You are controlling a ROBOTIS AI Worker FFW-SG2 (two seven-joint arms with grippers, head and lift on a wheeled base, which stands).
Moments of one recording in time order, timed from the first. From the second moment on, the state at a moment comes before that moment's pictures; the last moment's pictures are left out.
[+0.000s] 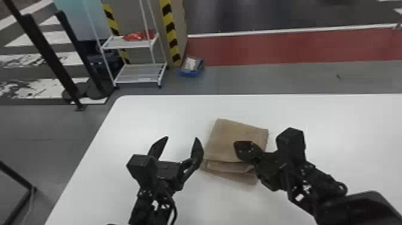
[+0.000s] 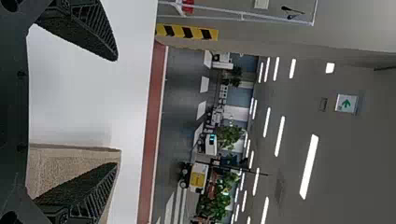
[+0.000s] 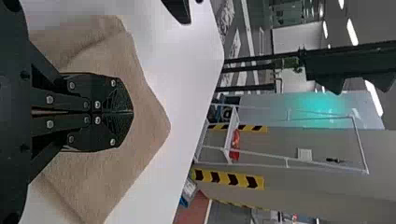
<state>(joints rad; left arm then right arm) 0.30 0.10 -0.12 -1.72 0.20 -0.12 0.01 0.10 0.00 0.24 -1.75 0.19 0.35 0.55</state>
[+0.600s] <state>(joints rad) 0.30 0.10 -0.12 -1.72 0.20 -0.12 0.01 0.18 0.00 0.20 -1.77 0.25 0.38 0.58</state>
